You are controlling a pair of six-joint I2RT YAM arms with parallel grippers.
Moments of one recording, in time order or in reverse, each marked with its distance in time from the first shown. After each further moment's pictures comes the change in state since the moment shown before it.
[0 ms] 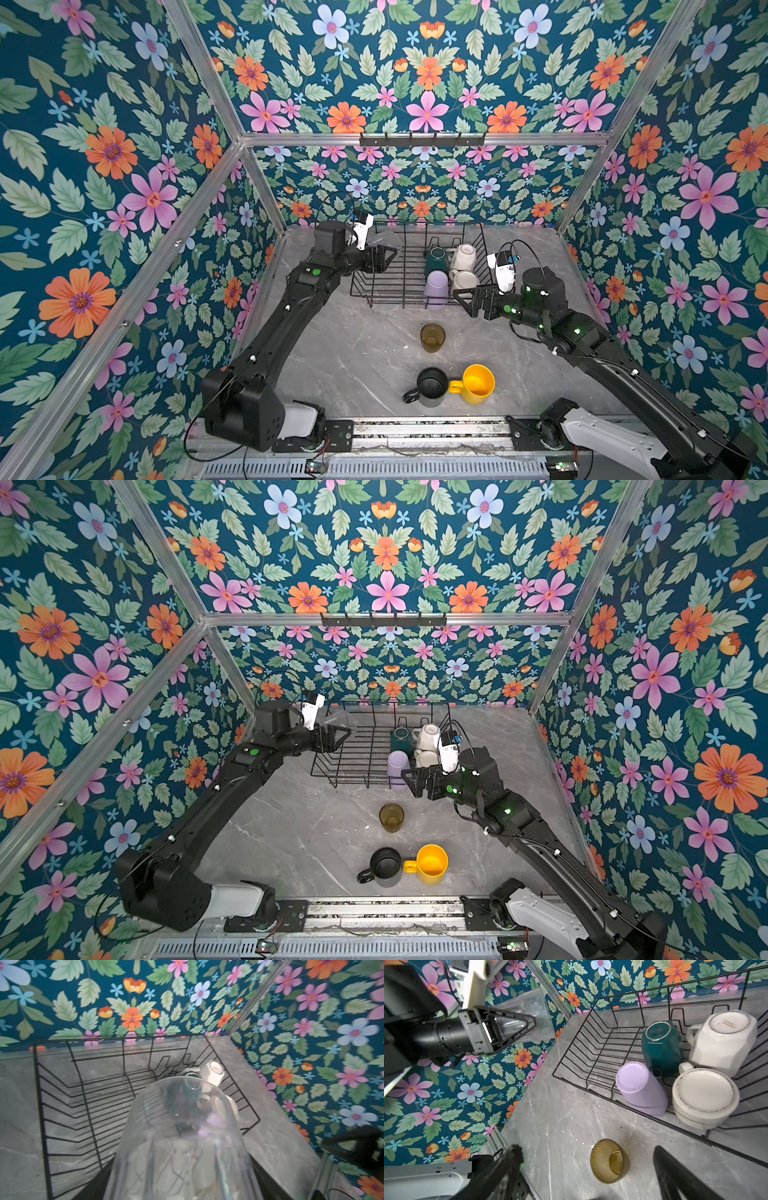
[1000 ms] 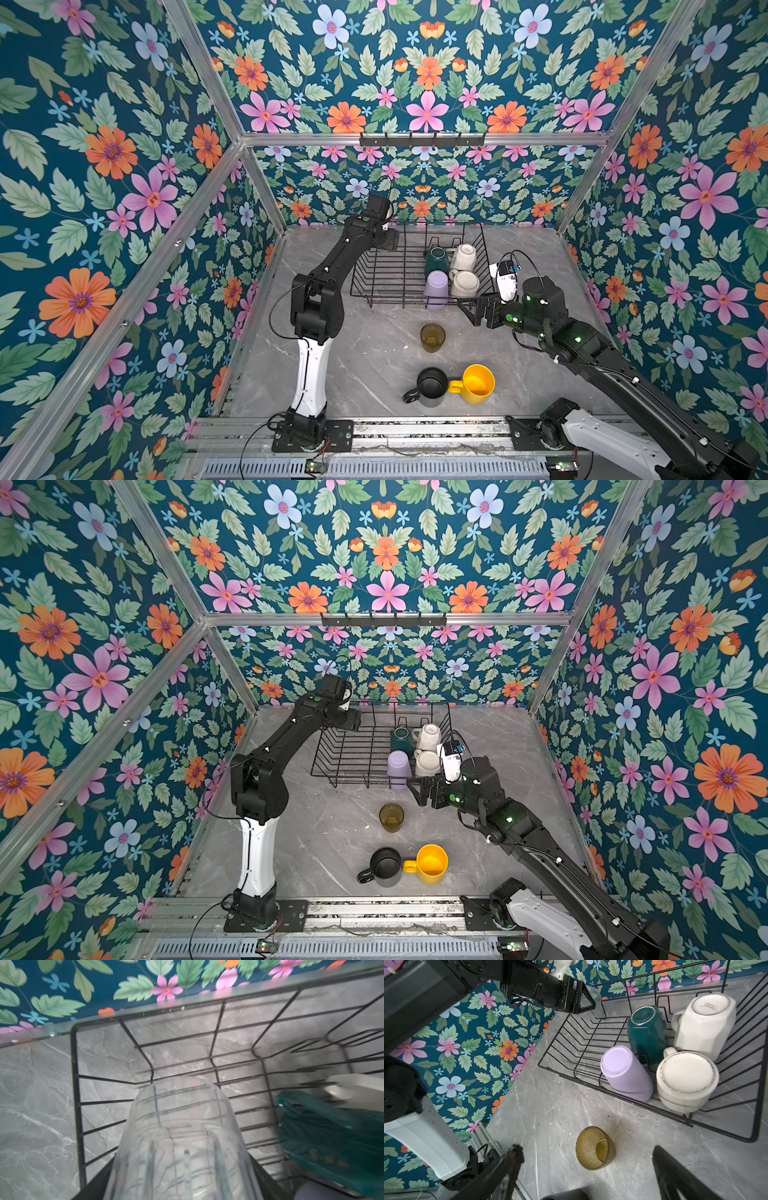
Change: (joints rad) left arm -0.050 0.795 0.790 -0.438 -0.469 0.115; right arm 0.000 -0.051 -0.082 -0.013 0.032 -0.019
